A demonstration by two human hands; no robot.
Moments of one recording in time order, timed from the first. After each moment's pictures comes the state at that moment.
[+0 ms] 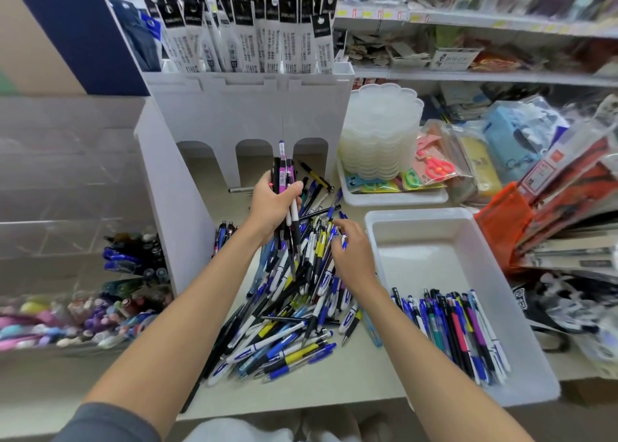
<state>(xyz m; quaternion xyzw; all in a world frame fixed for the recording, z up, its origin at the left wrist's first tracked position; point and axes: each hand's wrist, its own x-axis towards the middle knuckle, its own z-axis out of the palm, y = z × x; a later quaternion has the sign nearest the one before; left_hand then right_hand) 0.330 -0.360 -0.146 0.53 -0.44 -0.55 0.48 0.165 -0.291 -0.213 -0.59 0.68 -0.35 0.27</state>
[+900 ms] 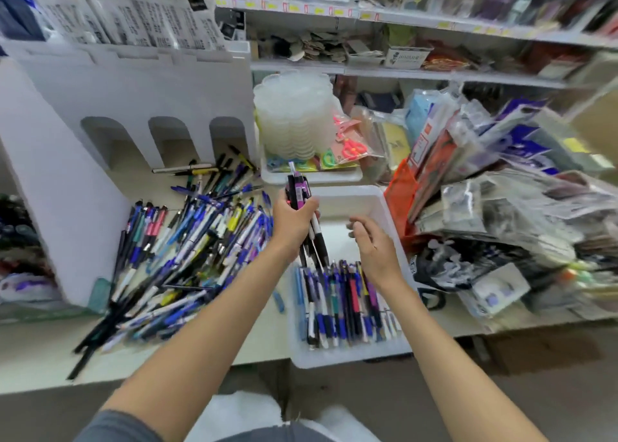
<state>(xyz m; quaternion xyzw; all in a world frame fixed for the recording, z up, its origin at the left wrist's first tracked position) 0.123 -0.266 -0.147 0.54 -0.36 -0.57 0.50 -0.028 -0.209 -0.172 -0.53 0.65 -0.42 0.34</state>
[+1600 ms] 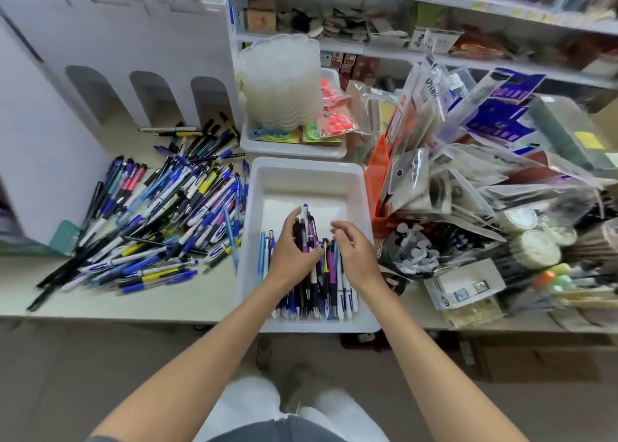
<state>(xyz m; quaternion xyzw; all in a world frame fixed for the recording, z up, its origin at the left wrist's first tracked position) 0.048 -0.175 -0.224 0.61 -0.50 -0.48 0.39 -0.095 -0.176 -0.213 -0.54 0.63 -0.36 0.43</state>
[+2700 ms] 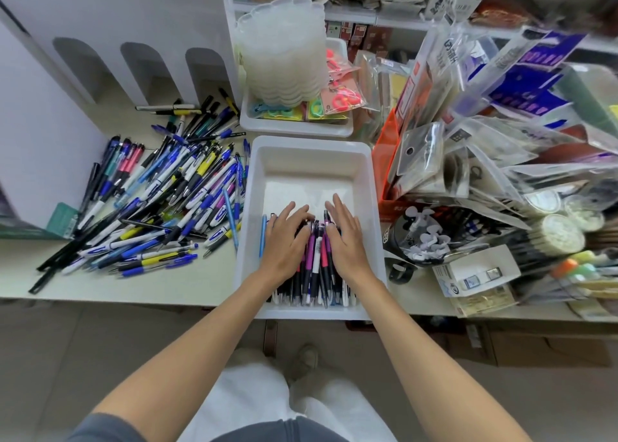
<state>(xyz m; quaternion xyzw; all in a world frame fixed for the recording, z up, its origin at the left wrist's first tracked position) 0.064 -0.178 -0.262 0.60 -0.64 -0.36 0.31 -0.081 -0.178 -0.248 -0.61 0.61 -0.31 0.40</state>
